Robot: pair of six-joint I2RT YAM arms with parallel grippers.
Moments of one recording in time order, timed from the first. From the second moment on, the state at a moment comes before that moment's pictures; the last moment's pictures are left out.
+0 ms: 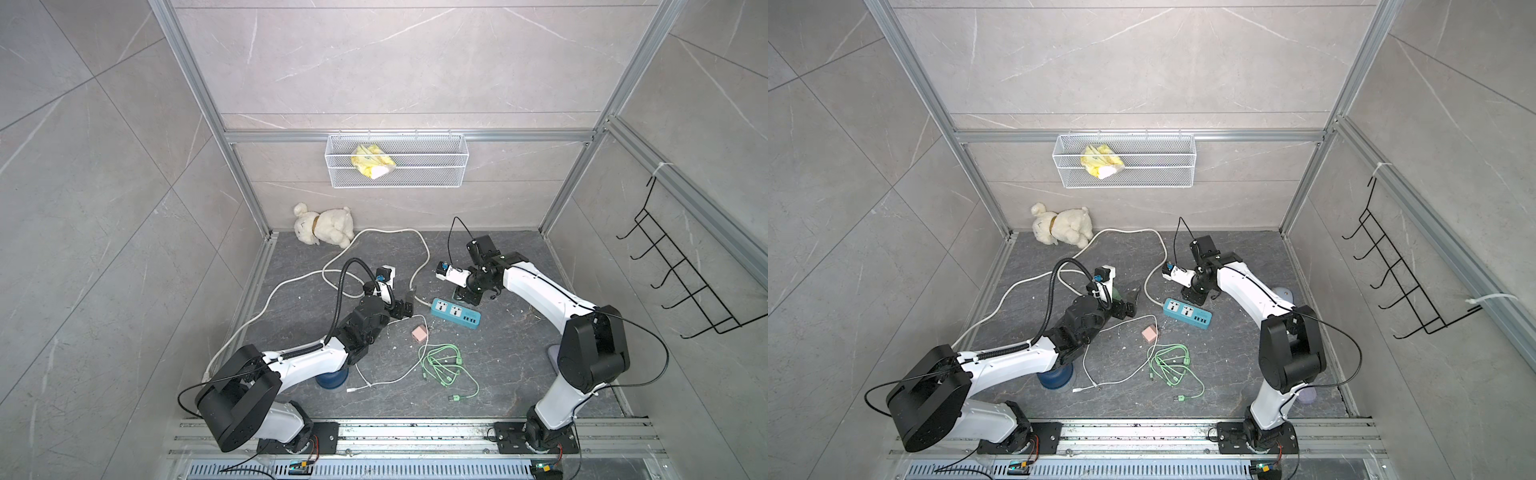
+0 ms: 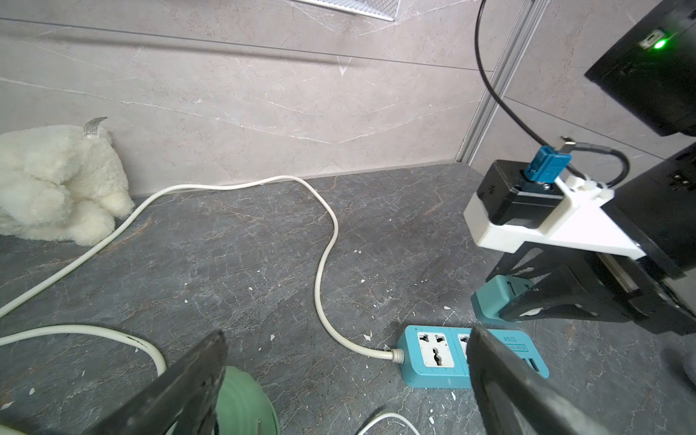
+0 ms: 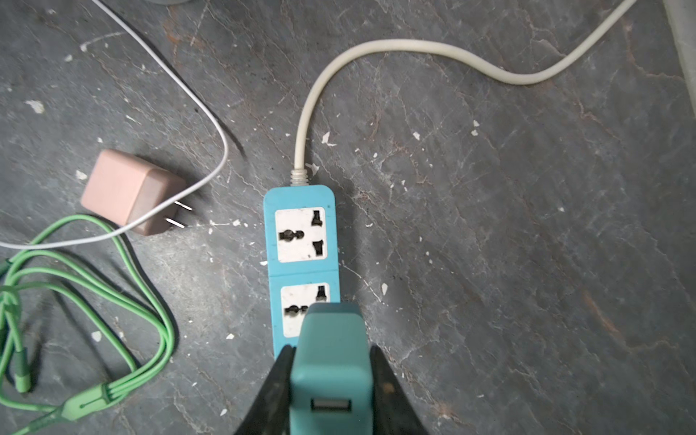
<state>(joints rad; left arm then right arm) -0.81 1.40 0.65 0.58 -0.30 -0.22 0.33 1.74 1.39 -0.84 -0.18 -0.81</state>
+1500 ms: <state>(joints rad) -0.77 1.40 0.65 0.58 -0.27 -0.22 0.30 1.84 1.39 -0.85 -0.25 -0.88</state>
